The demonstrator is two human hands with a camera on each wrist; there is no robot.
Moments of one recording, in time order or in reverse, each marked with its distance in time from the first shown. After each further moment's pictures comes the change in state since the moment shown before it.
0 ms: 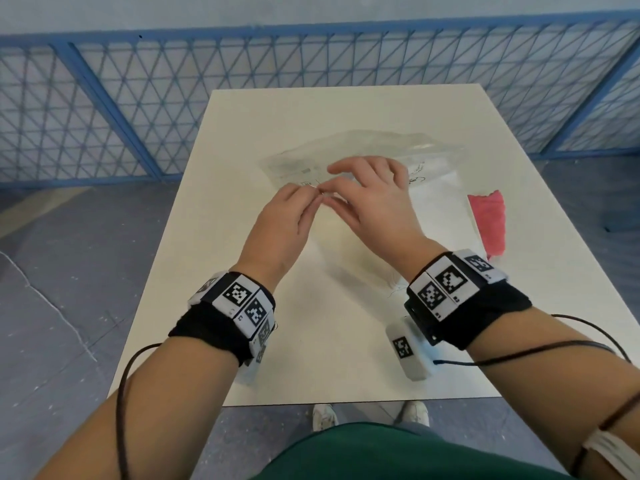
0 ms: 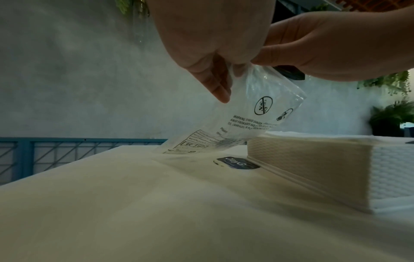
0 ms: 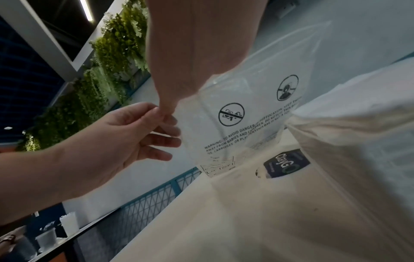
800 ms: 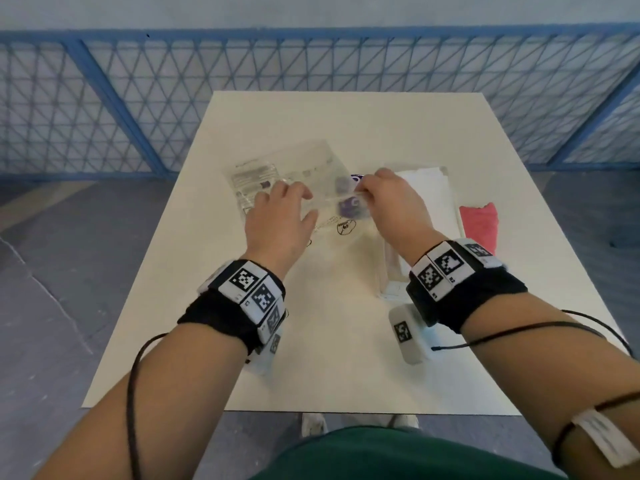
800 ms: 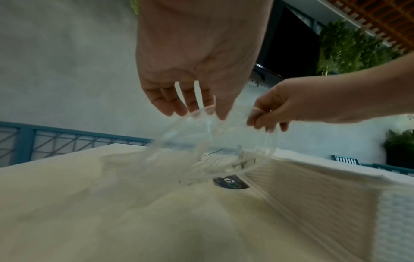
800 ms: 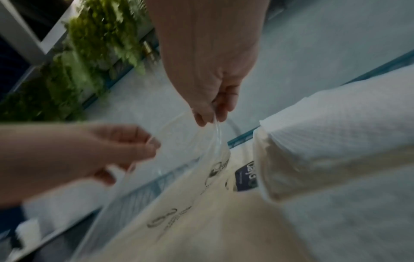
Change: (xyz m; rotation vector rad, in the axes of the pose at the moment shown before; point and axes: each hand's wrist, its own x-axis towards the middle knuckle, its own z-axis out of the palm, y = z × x) left_hand 0.025 0.025 0.013 0.358 -0.180 -0.375; right_hand 0.007 0.058 0.007 0.116 -0.322 0.322
